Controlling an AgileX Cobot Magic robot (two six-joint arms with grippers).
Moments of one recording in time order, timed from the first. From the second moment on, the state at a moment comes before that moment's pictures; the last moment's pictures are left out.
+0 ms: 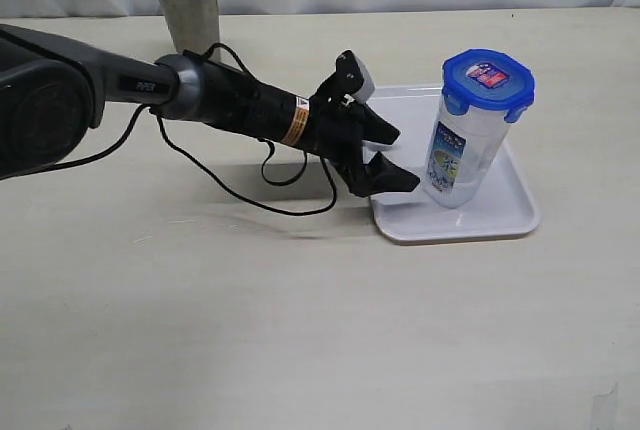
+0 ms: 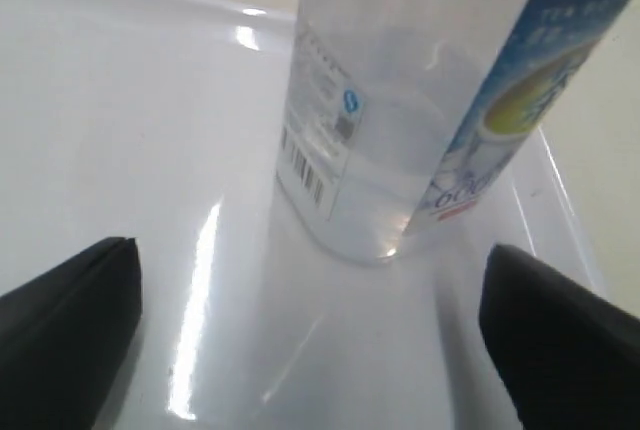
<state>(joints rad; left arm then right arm) -0.53 2.52 -1.68 1.60 -0.87 -1.15 0.04 0.00 0.00 0.01 0.34 0.08</state>
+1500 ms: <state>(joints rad) -0.40 1.36 -0.96 1.51 0.02 -1.25 0.04 0.00 0.00 0.01 0.34 0.08</state>
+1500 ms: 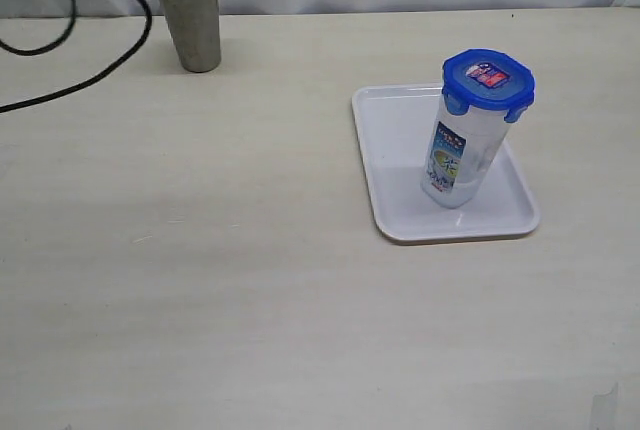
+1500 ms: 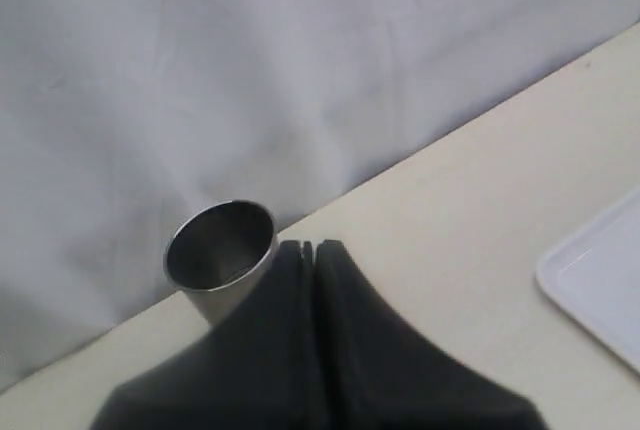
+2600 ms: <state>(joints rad) -0.40 0.14 -0.24 1.35 -0.20 -1.38 0.04 0.00 0.00 0.01 0.34 0.08</state>
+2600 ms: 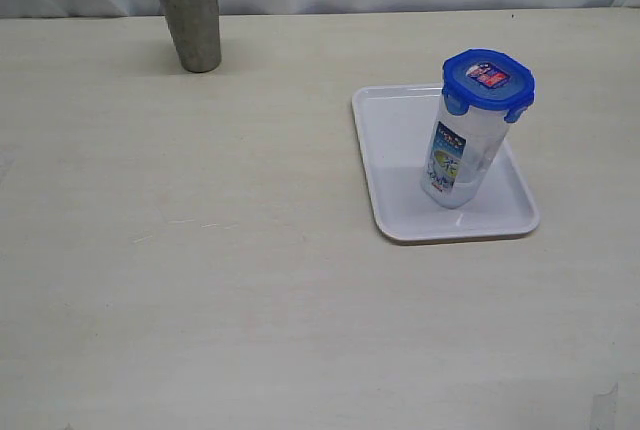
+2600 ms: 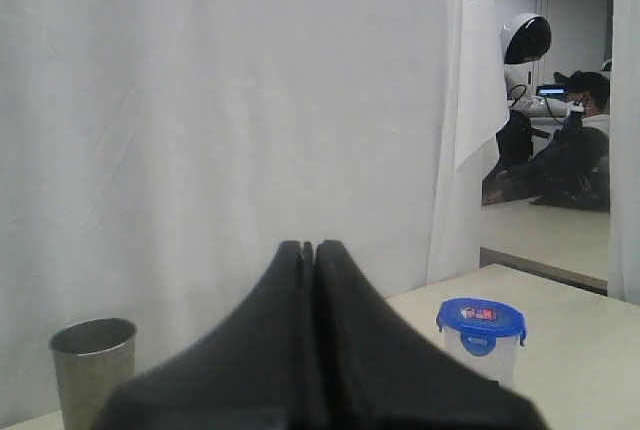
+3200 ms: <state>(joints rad) -0.40 0.05 -0.18 1.35 -0.18 -1.41 0.04 0.00 0.00 0.01 0.34 0.08</state>
